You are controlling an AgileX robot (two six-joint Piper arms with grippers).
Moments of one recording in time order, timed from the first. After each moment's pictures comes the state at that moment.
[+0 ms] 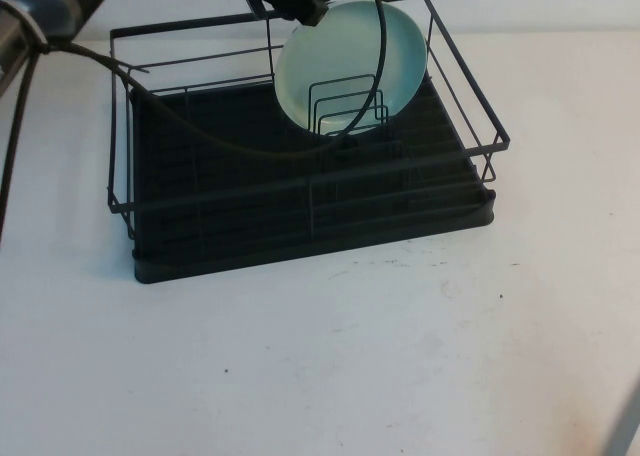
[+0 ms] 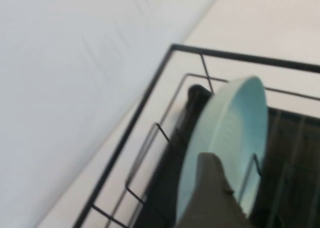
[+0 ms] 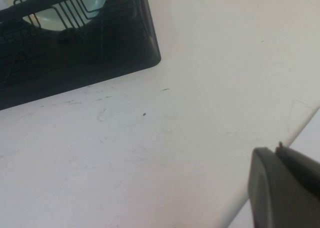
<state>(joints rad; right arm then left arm) 0.08 -0.01 0.03 0.34 0.37 -0.07 -0.40 2.02 -2.10 -0.40 0.72 0.97</state>
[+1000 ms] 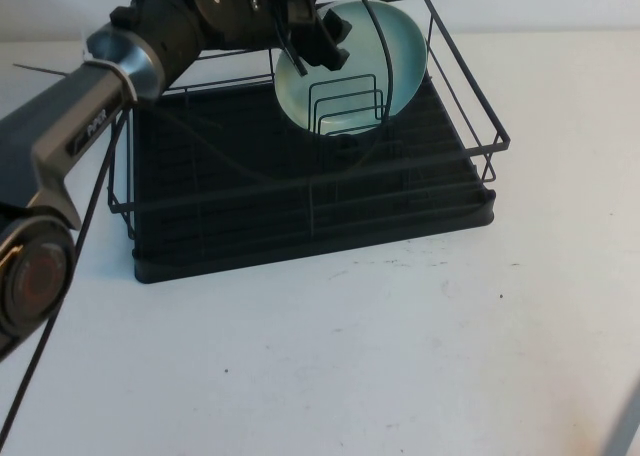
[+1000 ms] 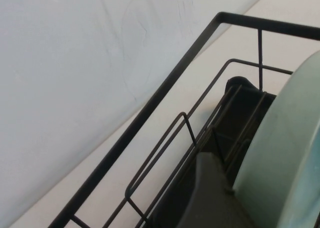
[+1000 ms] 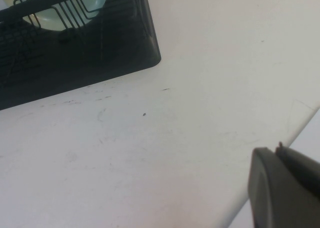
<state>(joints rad) 0.08 -0.01 0.03 0.34 0.37 -0.07 -0.41 2.24 -2.10 -0.50 0.42 1.01</state>
